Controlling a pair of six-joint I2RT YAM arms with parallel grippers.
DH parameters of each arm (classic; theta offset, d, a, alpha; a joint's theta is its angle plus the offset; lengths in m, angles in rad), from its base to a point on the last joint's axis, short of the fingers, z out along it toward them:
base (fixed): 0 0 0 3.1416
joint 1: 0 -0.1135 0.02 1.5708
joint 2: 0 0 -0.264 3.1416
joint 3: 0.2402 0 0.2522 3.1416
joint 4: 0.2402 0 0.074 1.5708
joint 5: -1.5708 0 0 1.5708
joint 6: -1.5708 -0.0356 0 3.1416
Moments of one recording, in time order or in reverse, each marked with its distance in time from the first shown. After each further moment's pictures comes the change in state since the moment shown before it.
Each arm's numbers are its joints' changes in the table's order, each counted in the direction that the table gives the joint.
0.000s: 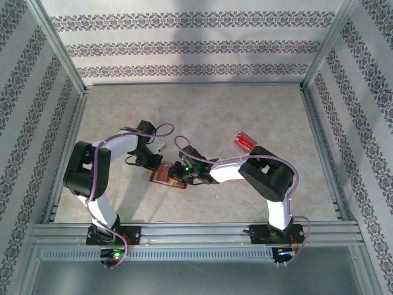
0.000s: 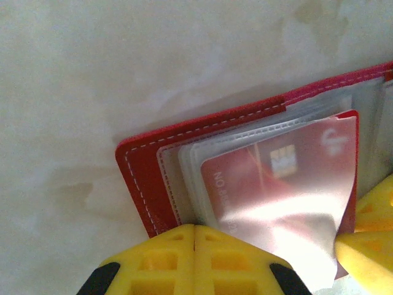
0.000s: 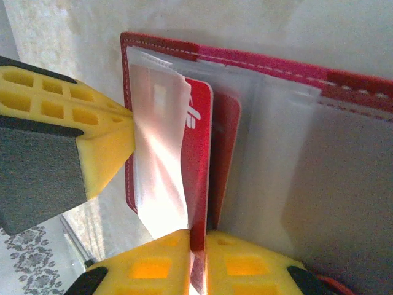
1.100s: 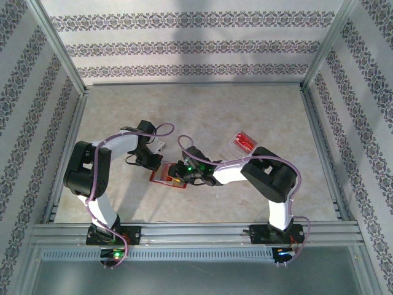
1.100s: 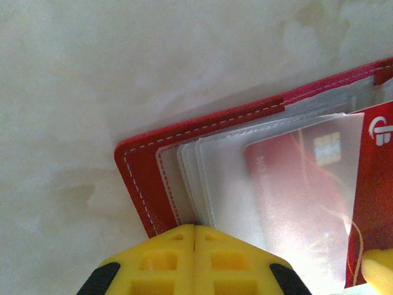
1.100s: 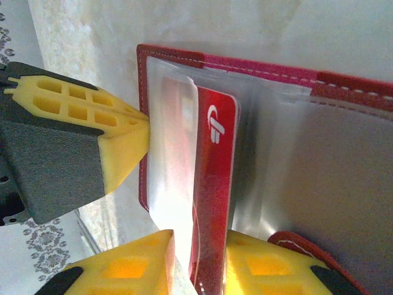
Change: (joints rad) left arm 0.000 0.004 0.006 0.005 0.003 0.000; right arm 0.013 -0.028 -0.064 -0.099 -0.005 -0.032
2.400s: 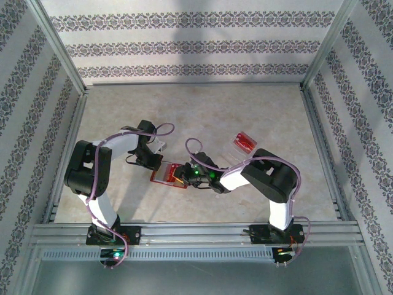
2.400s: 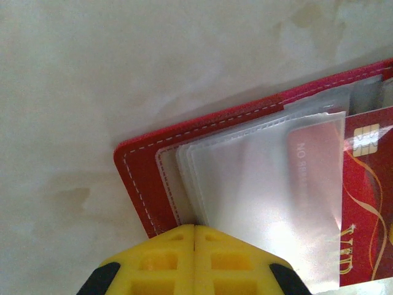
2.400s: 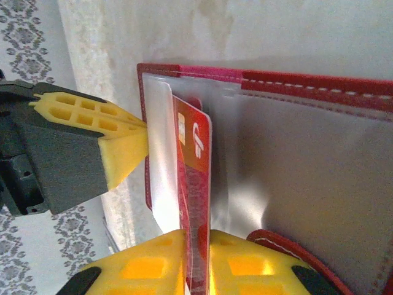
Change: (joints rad) left arm 0.000 0.011 0.010 0.008 -0.008 0.000; right arm 0.011 -0.017 -0.166 -0.263 -0.034 -0.104
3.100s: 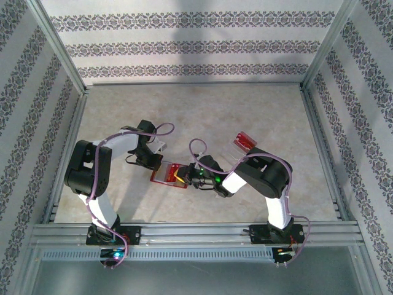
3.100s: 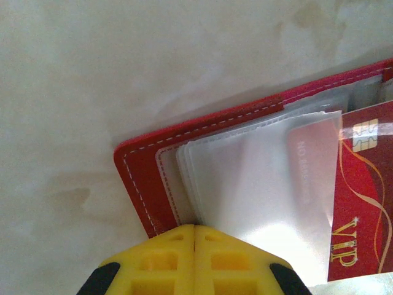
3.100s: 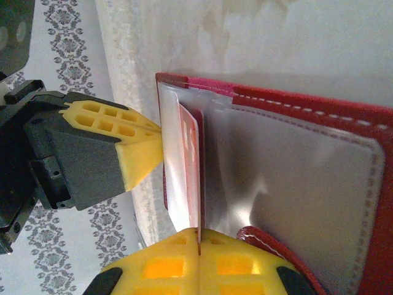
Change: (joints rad) left arm -0.002 0.003 0.002 0.003 -0.004 0.000; right arm 0.026 0.087 -0.092 -0.321 0.040 -0.074
